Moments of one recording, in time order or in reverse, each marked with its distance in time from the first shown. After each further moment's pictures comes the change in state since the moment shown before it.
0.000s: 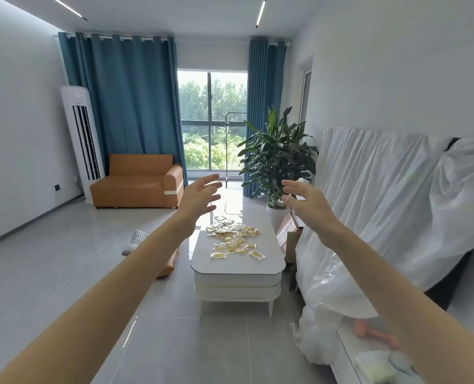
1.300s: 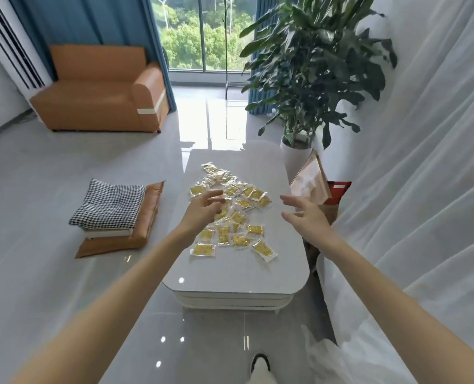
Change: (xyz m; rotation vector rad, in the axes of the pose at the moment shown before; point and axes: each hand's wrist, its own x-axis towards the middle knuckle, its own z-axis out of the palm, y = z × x) left_hand 0.653 -0.384 0.093 0.181 -0.105 -0.411; right_hand 0.601 0.423 0.183 -0.116 -0.261 0.379
